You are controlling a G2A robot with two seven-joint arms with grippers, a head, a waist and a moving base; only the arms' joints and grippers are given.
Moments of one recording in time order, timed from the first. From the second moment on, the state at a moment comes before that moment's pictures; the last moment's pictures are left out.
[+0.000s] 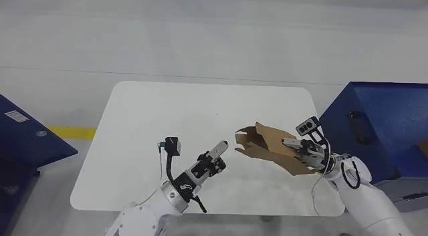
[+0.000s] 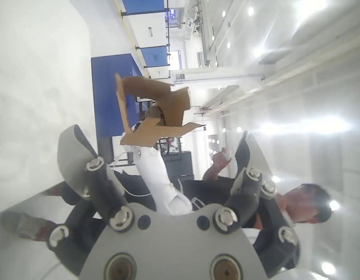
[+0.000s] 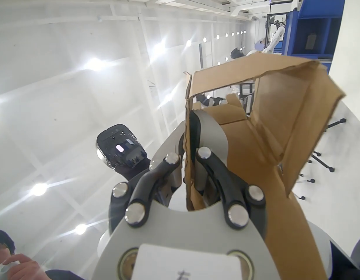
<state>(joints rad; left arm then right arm) 1.47 -1.29 -1.05 -2.06 0.02 0.01 -0.27 -1.16 -0.86 1.19 -1.28 1.25 -0.21 1.35</state>
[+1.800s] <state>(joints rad) 1.40 -1.34 -0.87 -1.91 1.05 0.18 -0.16 -1.24 -0.90 1.30 -1.40 1.00 -0.24 1.36</state>
